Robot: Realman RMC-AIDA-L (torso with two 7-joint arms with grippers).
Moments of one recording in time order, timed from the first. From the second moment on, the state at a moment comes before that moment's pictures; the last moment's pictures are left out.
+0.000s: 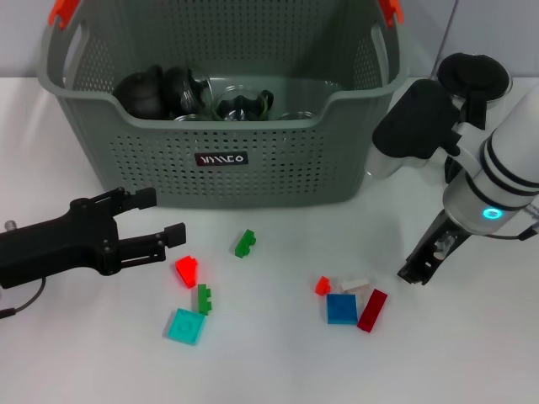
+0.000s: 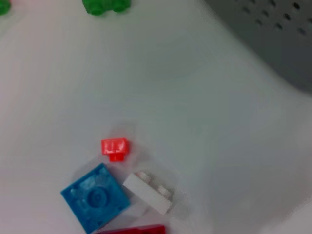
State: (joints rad) left arm -0.40 -2.15 0.32 0.78 2.14 1.74 -1.35; right arm 0.83 2.10 -1.52 -0.92 -2.68 -1.39 2.52
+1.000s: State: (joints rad) left arm -0.40 -2.15 0.32 0.78 2.14 1.74 -1.35; right arm 1.00 2.02 -0.94 -1.27 -2.17 -1.61 2.40
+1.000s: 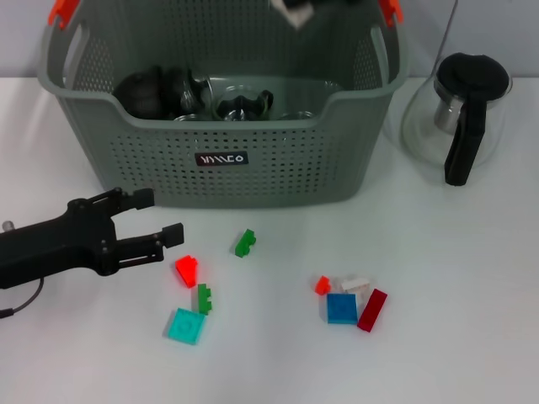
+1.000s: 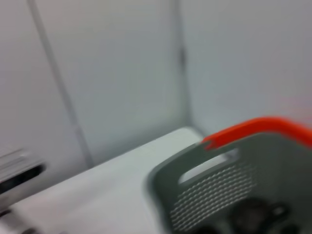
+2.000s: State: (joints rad) left arm -0.41 -2.15 0.32 0.77 2.14 1.75 -1.35; right arm 0.90 1.95 -0.93 -1.12 -2.00 -1.87 2.11
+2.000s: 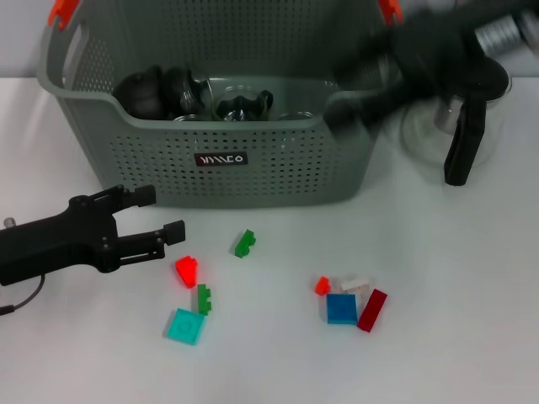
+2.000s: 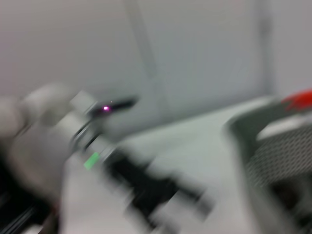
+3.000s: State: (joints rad) left arm -0.41 -2.14 0.32 0.75 2.14 1.73 -1.35; right arm 0.74 2.10 -1.49 -1.14 -2.52 -1.59 2.36
